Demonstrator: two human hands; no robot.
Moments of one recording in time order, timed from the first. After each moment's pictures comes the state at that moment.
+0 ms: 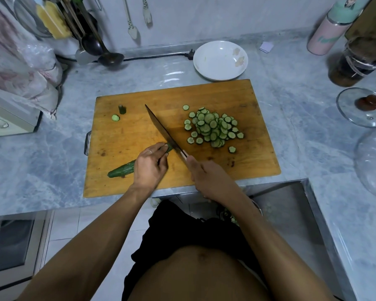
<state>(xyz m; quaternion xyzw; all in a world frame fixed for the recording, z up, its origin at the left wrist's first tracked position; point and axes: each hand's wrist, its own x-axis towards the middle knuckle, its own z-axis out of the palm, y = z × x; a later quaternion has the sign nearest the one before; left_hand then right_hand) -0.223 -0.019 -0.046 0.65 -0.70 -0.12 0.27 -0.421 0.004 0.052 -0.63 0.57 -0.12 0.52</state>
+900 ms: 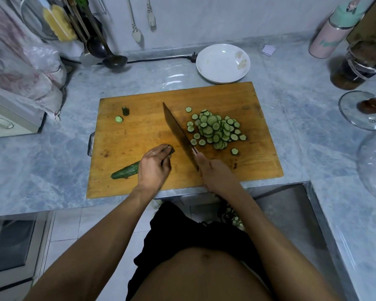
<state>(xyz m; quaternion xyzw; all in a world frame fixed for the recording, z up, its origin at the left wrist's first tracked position) -0.231 -0.017 -0.039 0.66 -0.68 -0.13 0.29 -0.425 -0.008 0.027 -0.61 0.60 -0.13 0.49</state>
